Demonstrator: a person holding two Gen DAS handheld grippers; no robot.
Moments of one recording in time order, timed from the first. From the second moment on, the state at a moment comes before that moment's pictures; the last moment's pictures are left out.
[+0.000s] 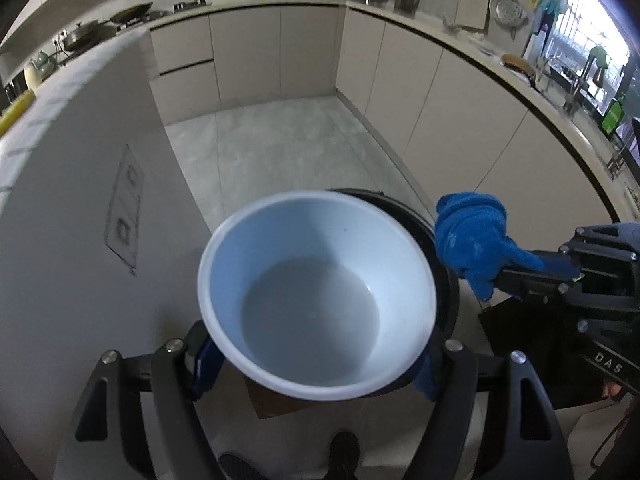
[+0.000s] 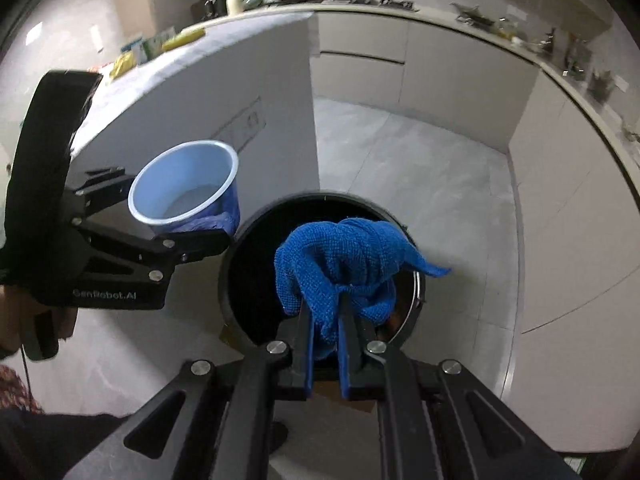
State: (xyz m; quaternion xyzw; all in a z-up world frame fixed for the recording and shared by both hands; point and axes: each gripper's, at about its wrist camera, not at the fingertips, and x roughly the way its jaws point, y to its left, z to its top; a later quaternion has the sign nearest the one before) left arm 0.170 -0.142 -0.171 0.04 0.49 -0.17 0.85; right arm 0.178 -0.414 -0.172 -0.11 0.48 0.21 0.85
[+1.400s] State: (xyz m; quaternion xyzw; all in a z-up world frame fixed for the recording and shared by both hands) left arm 0.156 -0.127 -0.126 0.03 0.47 -0.11 0.88; right arm 0.182 -0.452 -0.139 -0.09 0.42 0.12 0.89
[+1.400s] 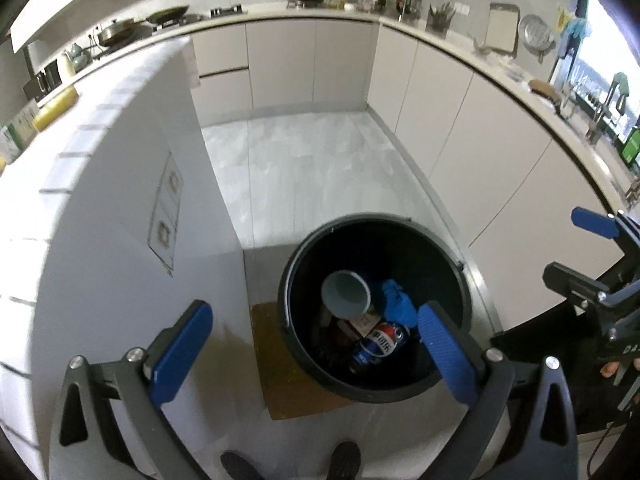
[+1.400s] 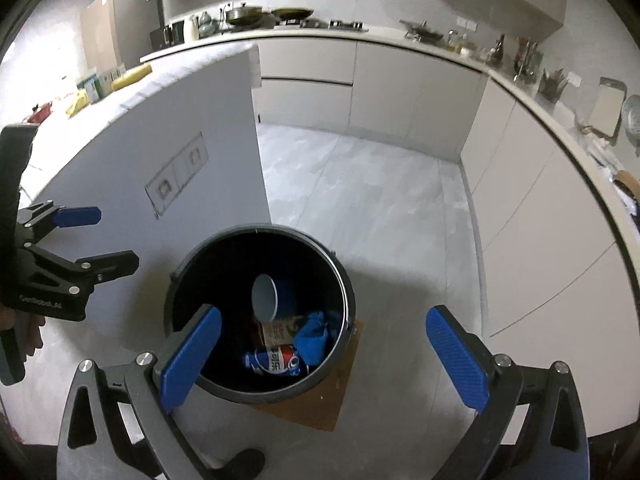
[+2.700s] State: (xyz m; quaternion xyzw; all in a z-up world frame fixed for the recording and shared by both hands) left arm 0.124 0.165 -0.036 -0.06 0.35 0.06 0.93; right arm 0.186 -0.167 -0.012 -0.09 0.34 0.21 0.91
